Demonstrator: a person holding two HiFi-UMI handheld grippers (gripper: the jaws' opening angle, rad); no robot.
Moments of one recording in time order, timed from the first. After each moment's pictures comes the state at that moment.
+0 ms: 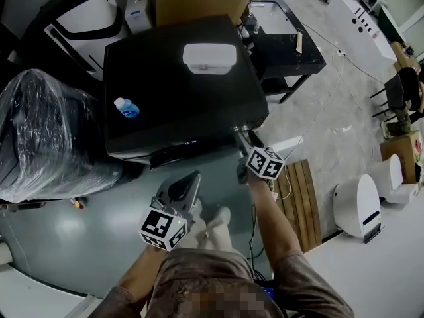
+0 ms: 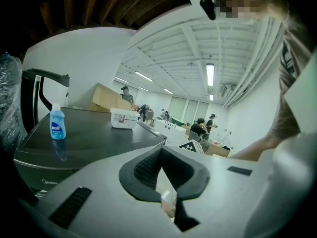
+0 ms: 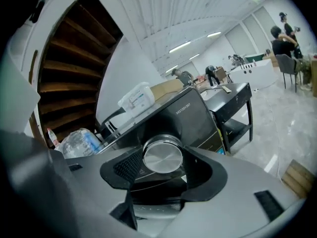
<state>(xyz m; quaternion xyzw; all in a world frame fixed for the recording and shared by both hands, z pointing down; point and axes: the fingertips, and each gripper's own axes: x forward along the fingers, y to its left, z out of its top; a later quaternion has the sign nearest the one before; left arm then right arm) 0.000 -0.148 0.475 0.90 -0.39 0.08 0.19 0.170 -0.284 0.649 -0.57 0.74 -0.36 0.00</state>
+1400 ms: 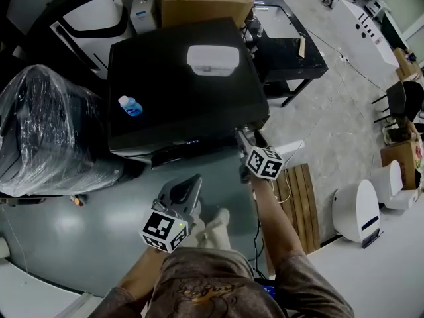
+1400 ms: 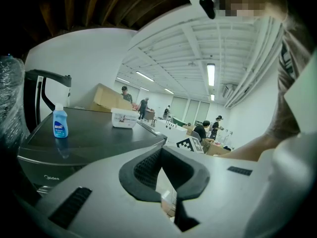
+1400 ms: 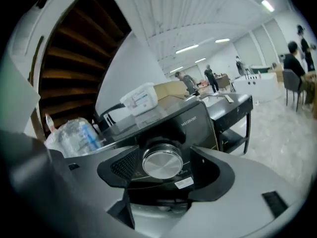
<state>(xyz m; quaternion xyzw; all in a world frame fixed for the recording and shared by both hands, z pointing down) 0.000 -0.136 0.473 0.89 -0.39 0.08 0.20 0.174 -0.289 0.636 -0.58 0.75 -0.31 -0.04</state>
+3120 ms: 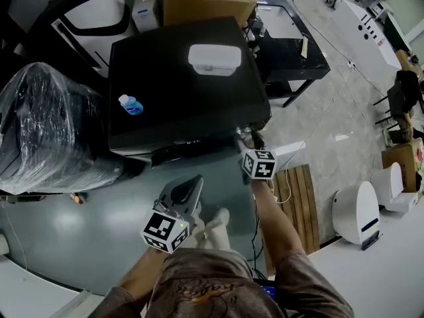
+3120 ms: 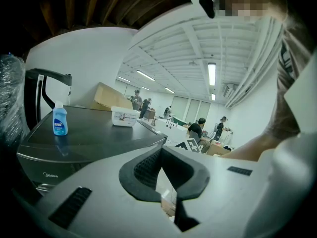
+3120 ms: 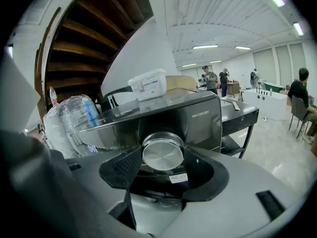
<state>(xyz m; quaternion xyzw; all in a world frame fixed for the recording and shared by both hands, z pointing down) 0.005 -0.136 0.476 0.89 -0.40 0.08 0.20 0.162 -0.288 0.653 -0.56 0.77 -0.25 -0.14</state>
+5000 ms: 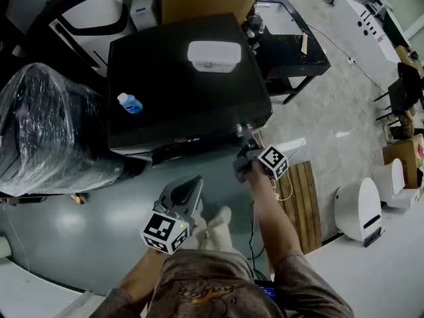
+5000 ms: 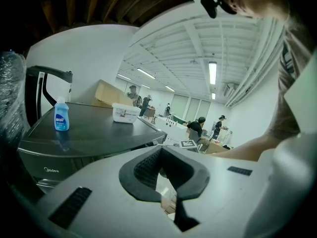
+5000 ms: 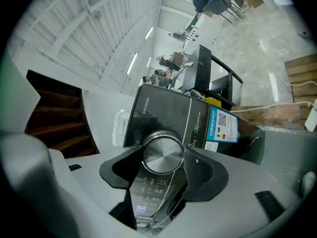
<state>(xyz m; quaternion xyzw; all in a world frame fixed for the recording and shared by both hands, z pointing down) 0.000 -0.129 0.486 0.89 -0.39 0.09 0.21 0.178 -0.286 0.661 -0.52 0.59 -0.56 0.26</state>
